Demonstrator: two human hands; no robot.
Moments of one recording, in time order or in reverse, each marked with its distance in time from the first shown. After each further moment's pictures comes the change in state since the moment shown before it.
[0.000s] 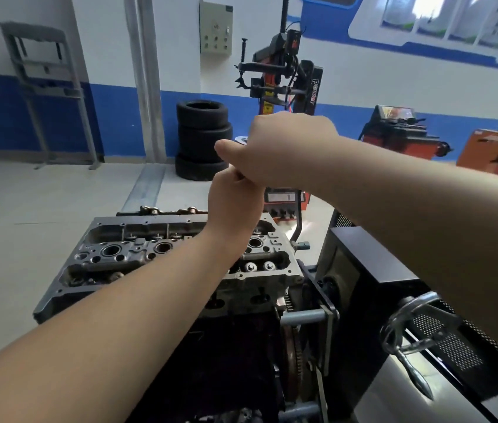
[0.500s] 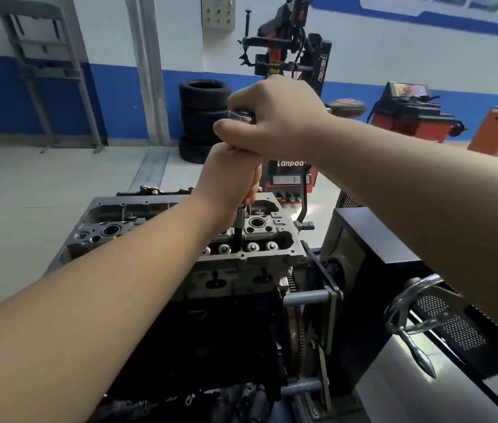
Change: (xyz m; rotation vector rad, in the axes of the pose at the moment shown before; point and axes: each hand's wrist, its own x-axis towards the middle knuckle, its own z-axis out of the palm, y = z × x) left_hand 0.008 0.001 -0.014 -0.192 -0.265 -0.066; right_hand 0.011 0.016 0.018 0.277 0.112 -0.307
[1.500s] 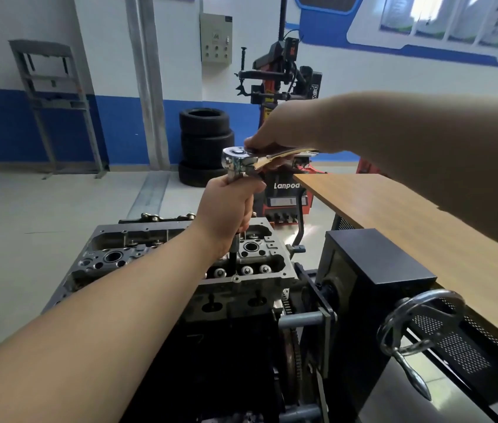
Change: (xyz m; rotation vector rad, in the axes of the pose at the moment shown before) left_hand 0.001 -0.004 0.002 -0.085 0.009 -0.051; right_hand 0.016 0.011 -0.057 0.147 -0.492 0.469
